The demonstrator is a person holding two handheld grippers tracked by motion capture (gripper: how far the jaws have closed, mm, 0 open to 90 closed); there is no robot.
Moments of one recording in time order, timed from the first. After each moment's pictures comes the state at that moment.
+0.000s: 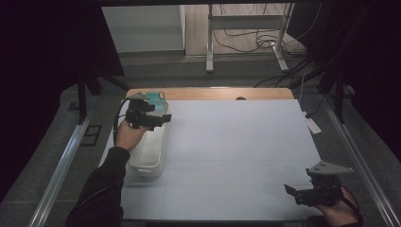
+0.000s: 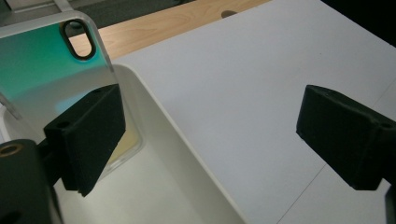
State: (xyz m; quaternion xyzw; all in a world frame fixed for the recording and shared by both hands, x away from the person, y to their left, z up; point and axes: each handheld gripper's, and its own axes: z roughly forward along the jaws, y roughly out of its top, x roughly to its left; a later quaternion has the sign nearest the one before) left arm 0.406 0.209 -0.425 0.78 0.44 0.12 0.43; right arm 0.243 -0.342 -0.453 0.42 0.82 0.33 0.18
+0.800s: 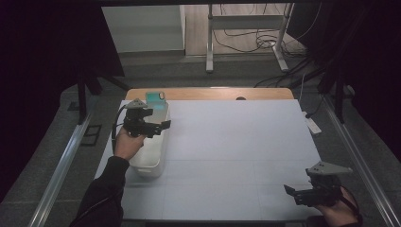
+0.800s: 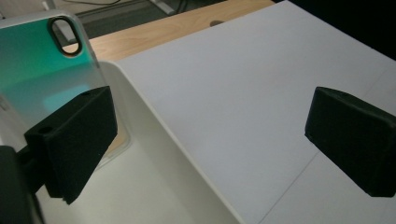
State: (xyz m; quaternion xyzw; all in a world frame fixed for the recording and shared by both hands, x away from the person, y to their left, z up) left arm 0.378 0.210 -0.433 0.77 0.42 0.14 0.47; right arm 0.243 -0.341 -0.453 0.42 0.83 0.33 0.18
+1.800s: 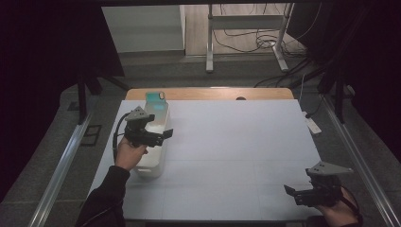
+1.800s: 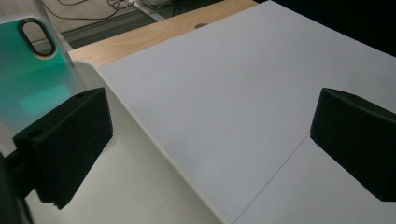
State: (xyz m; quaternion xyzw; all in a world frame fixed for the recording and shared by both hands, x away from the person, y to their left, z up) left arm 0.352 0.200 -0.437 0.77 0.39 0.16 0.47; right arm 0.242 -0.342 -0.453 0.42 0.83 0.33 0.18
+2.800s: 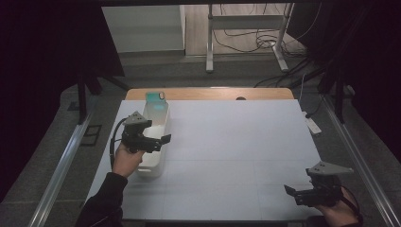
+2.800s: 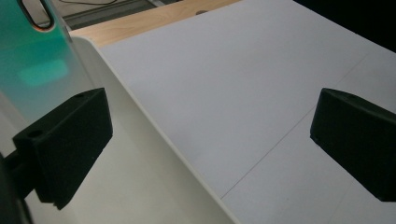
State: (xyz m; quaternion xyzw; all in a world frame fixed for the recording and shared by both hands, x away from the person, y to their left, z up) left arm 0.332 0.201 -0.436 0.77 0.41 0.15 0.46; right arm 0.242 -0.342 -0.453 0.42 0.83 0.33 0.18
